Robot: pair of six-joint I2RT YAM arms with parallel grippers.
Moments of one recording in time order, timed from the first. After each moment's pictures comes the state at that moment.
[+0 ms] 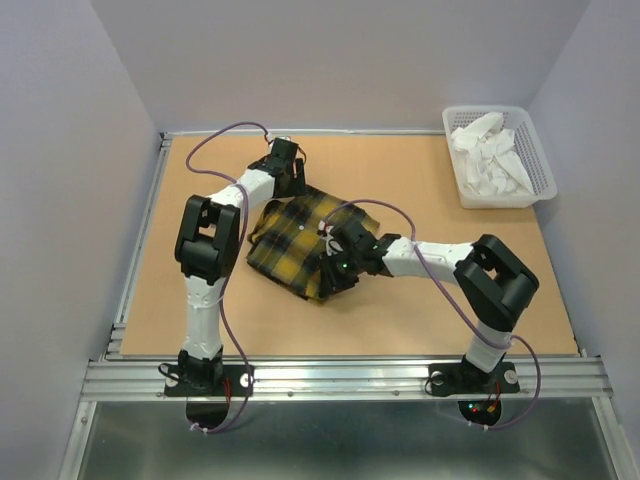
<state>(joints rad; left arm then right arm) -0.37 2.13 1.62 -0.39 -0.24 -0.39 0.80 1.77 1.04 -0.24 -0.34 0.47</state>
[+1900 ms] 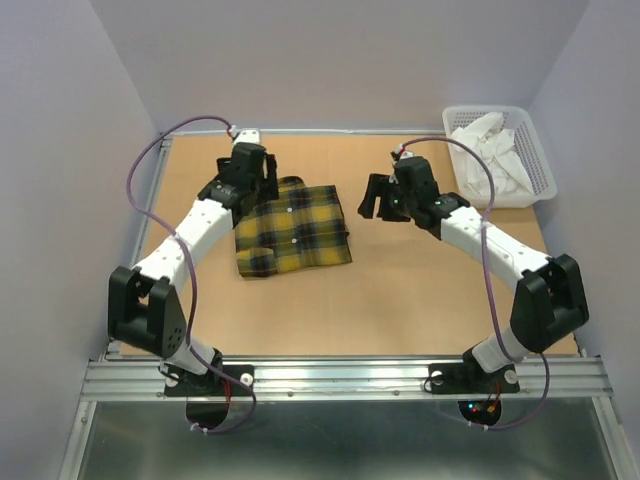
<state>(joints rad) -0.31 1.55 1.27 -0.44 -0.37 -0.30 0.50 1.55 1.18 -0.32 -0.03 0.50</state>
